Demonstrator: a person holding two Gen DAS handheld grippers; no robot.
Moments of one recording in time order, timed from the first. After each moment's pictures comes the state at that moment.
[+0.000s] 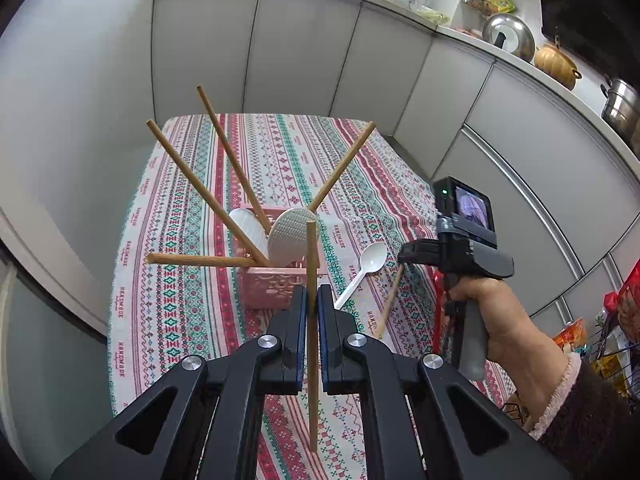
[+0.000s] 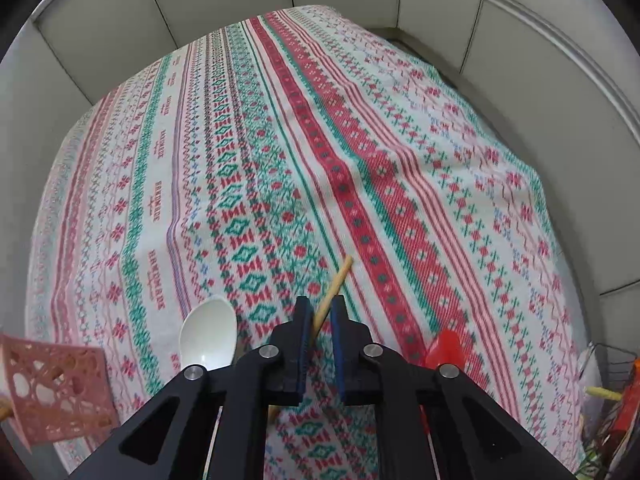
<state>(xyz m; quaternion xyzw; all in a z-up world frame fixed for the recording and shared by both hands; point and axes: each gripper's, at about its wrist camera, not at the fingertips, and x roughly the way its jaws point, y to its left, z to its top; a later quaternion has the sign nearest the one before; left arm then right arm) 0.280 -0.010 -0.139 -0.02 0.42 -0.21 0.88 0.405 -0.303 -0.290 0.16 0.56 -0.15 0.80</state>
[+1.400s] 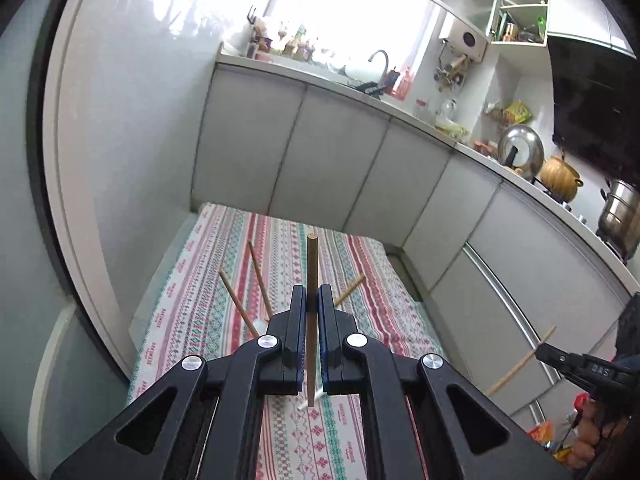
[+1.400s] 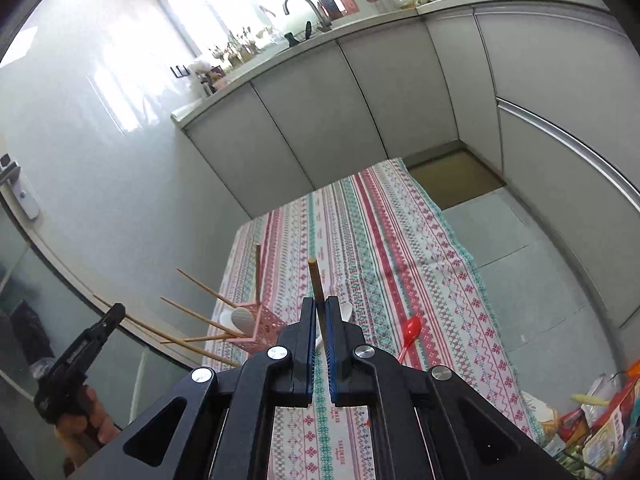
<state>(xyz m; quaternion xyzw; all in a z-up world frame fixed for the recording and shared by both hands) 0.240 0.027 -0.027 -0.13 0.27 -0.14 0.94 0.195 -0.331 -0.041 0.22 0.34 0.01 0.91</state>
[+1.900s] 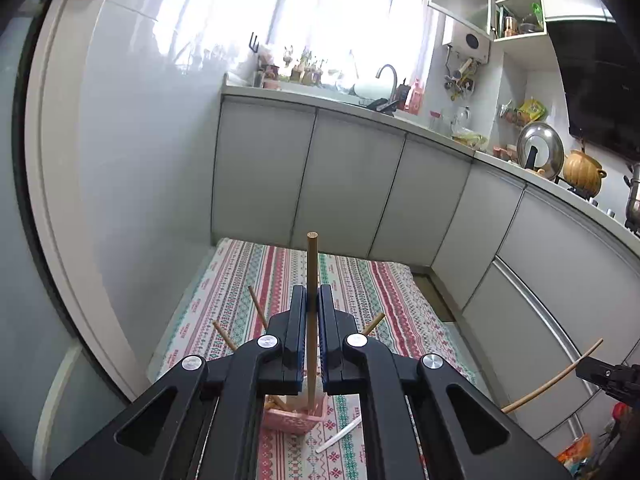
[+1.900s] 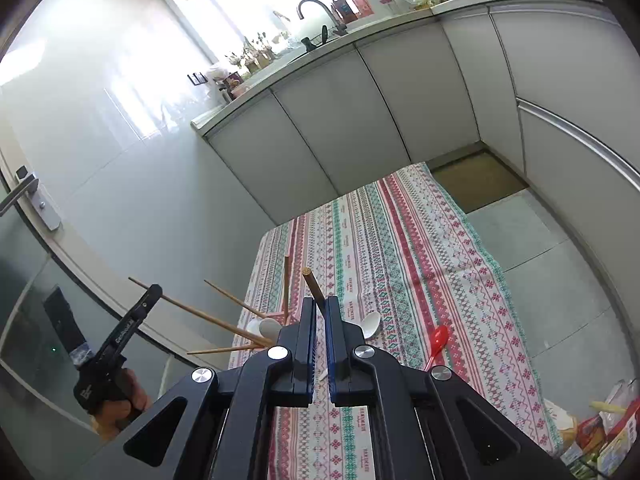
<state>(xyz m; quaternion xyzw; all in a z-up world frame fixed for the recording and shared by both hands) 0.270 -0.009 -0.024 -0.09 0.23 -0.09 0.96 0.206 -0.326 -0.035 0.24 0.33 0.05 0.91</state>
